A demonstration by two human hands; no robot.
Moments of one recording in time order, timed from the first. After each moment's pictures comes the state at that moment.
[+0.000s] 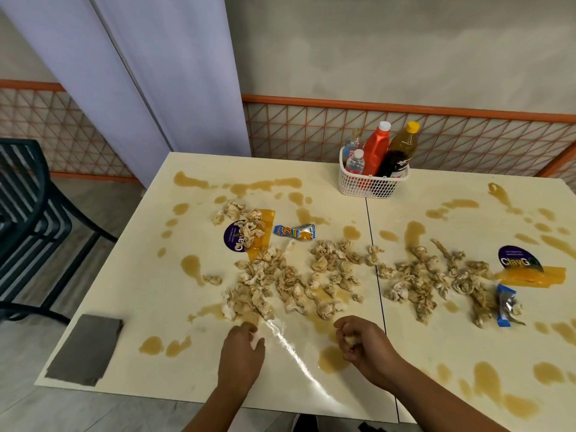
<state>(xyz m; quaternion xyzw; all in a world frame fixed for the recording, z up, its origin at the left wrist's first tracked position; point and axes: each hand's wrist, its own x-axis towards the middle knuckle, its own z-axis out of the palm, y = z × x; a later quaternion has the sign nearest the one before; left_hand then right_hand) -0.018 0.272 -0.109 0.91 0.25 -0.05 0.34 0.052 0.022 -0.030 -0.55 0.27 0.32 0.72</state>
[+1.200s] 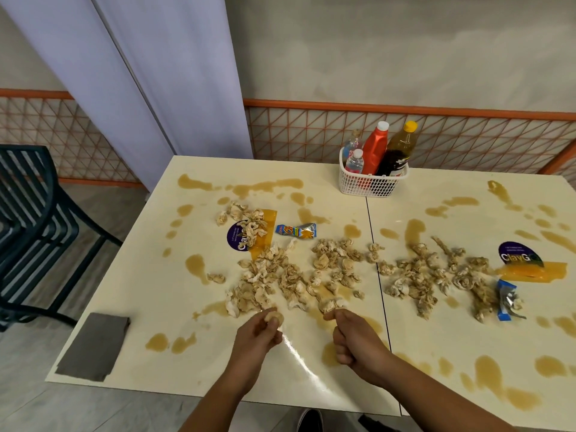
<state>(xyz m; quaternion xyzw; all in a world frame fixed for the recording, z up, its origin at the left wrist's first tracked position) -0.019 0.254 -0.055 0.56 0.29 -0.06 0.77 0.038 0.039 -0.025 -0.61 0.21 0.35 0.68</state>
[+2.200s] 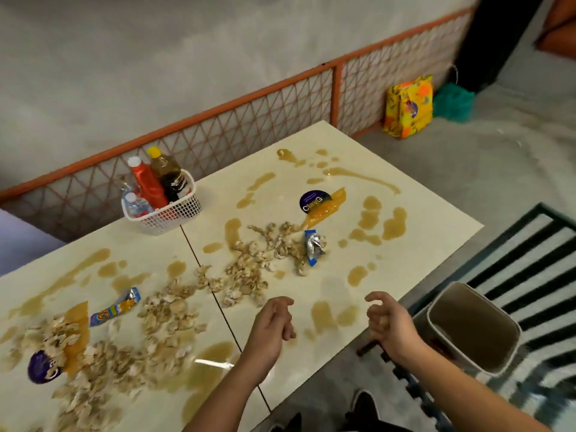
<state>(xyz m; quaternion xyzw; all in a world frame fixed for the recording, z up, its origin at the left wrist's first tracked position) 0.040 -0.100 -0.001 0.74 -0.04 -0.27 0.61 -0.053 -0.336 -0.036 -0.46 0.44 -0.01 0.77</state>
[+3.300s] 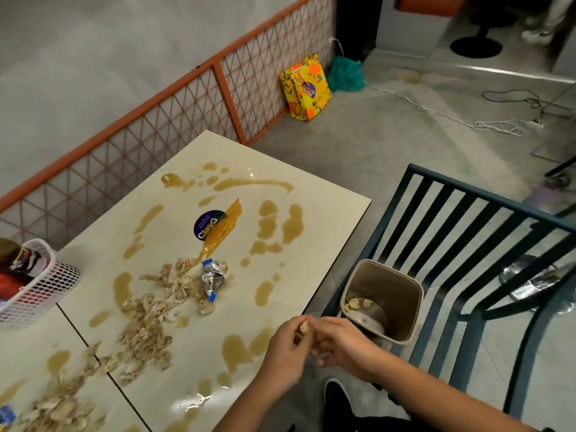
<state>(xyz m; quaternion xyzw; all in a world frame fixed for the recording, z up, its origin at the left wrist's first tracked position) -0.032 -0.314 -0.039 0.80 -0.25 -0.39 0.40 -0.132 -0.444 -0.042 -0.43 0.37 0.11 0.82</state>
